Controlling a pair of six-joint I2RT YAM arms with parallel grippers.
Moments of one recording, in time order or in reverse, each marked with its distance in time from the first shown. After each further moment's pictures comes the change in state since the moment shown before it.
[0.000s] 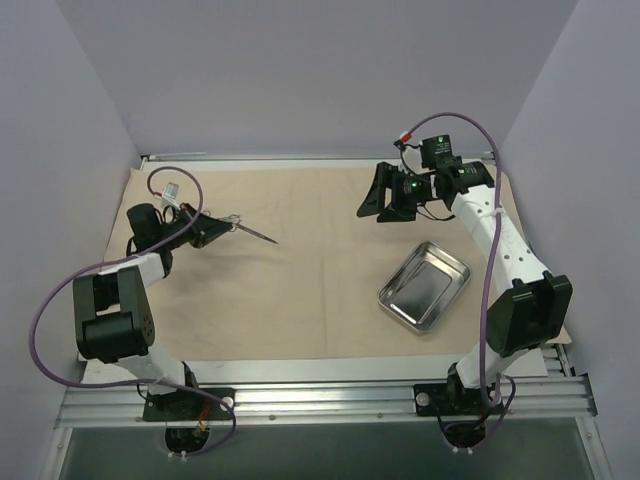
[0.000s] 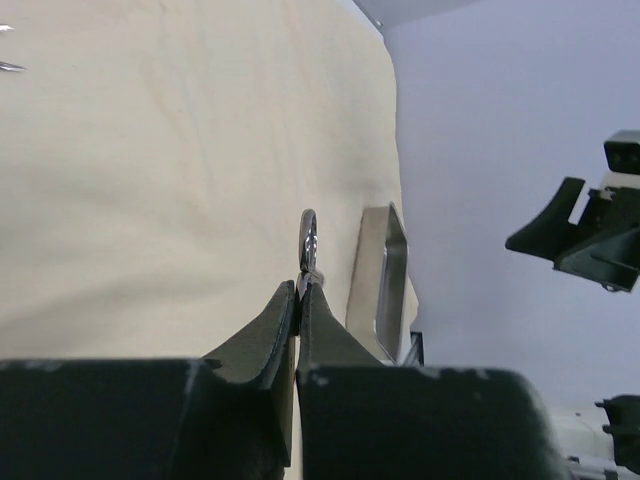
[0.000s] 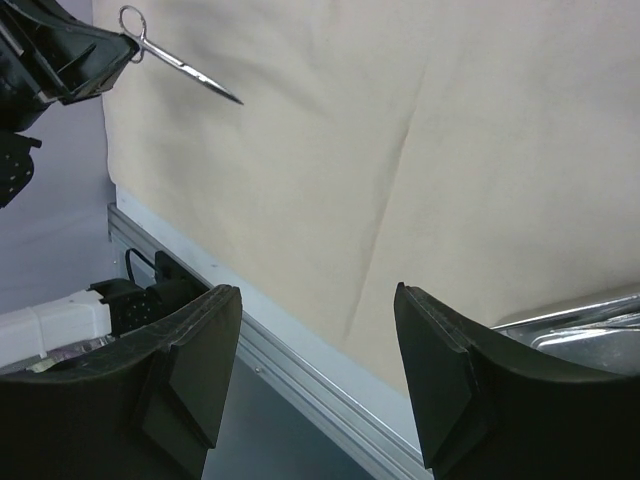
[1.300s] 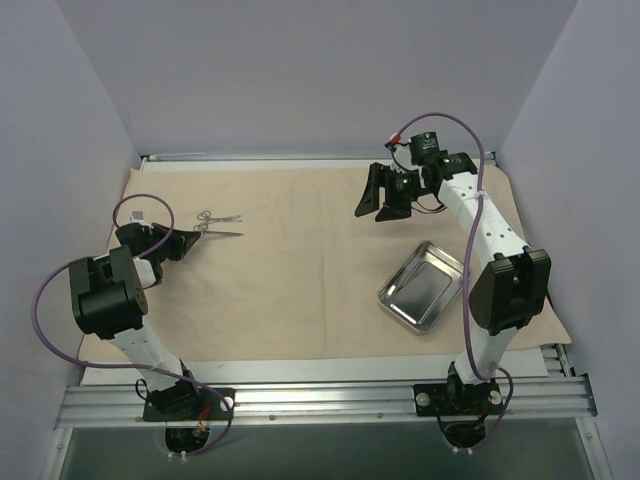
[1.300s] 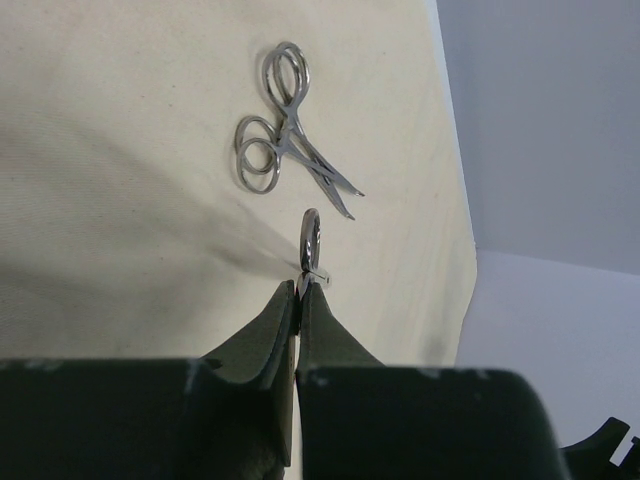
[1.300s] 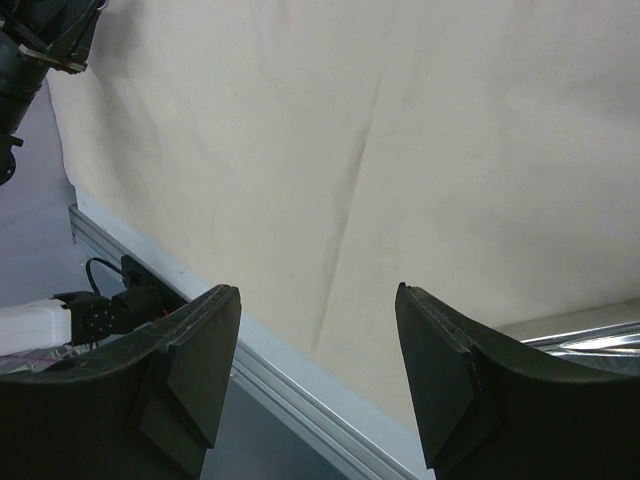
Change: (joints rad) left arm 0.166 0.225 -0.050 0.174 -0.394 -0.129; right arm -0.005 0.159 0.089 -0.032 0.028 -0.064
